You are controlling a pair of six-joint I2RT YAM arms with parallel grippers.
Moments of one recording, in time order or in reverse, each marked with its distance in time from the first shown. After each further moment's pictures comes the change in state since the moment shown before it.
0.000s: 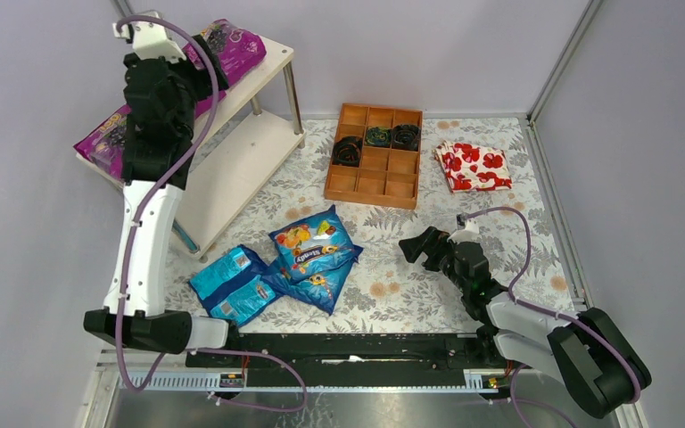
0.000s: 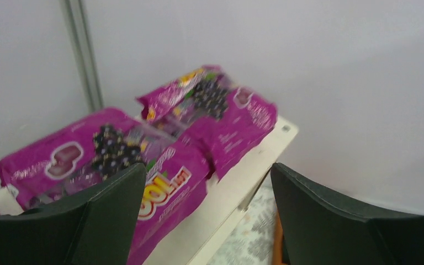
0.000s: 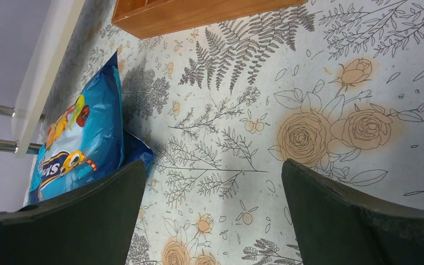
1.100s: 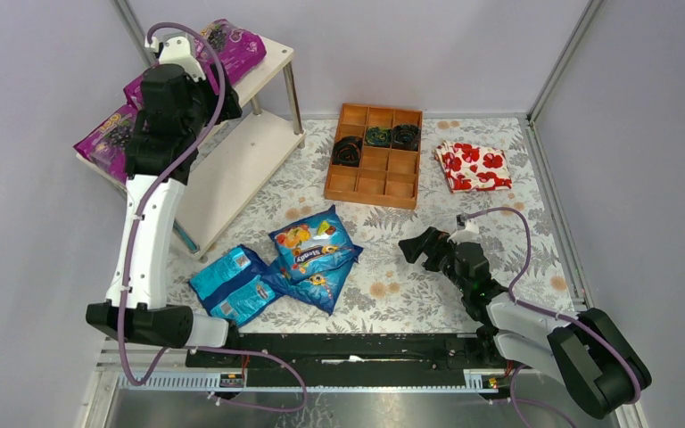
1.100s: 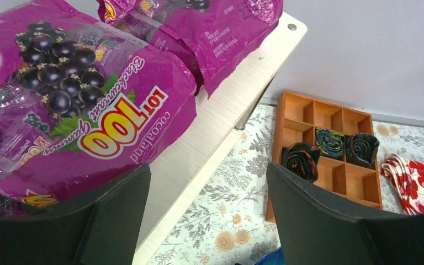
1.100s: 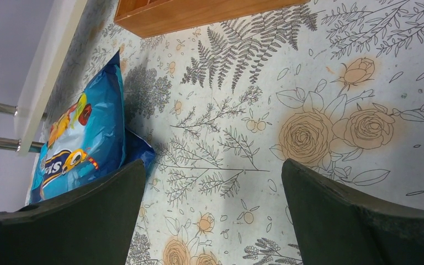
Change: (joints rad) left arm 0.008 0.040 -0.004 -0.306 0.102 -0.013; right arm 0.000 -0.008 -0.005 0.008 -0.007 0.001
